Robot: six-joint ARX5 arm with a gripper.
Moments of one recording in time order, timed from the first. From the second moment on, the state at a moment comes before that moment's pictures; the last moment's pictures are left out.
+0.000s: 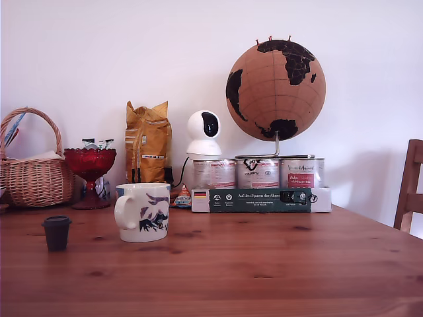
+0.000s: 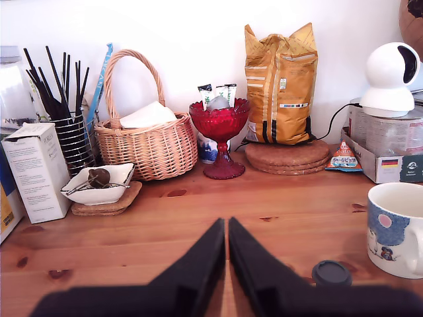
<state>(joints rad) 0.00 0.00 0.01 -0.01 0.00 0.00</state>
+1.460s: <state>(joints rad) -0.02 1.01 0.13 0.57 0.44 0.05</state>
